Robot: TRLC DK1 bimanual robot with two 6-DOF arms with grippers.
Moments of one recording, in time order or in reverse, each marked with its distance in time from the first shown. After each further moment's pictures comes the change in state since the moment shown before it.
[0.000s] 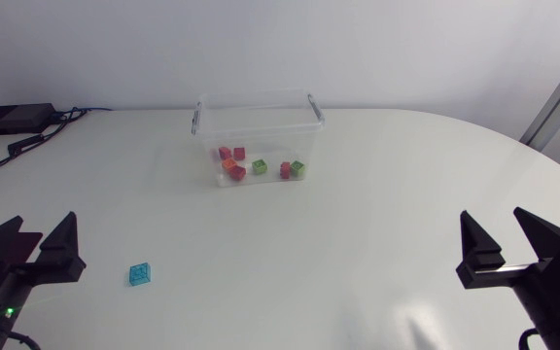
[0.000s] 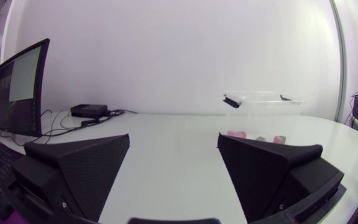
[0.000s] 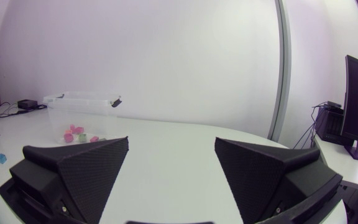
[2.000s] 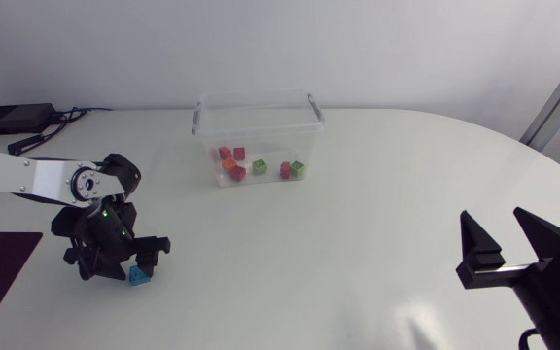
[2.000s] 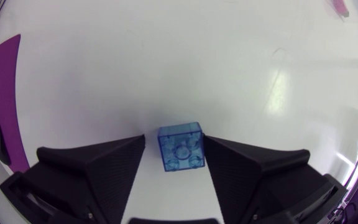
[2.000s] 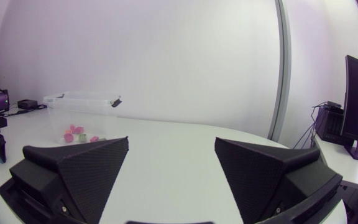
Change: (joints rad) left arm -0.235 1.674 0.803 -0.635 -0.018 -0.303; right arm 0.000 0.000 0.000 0.000 0.000 0.000
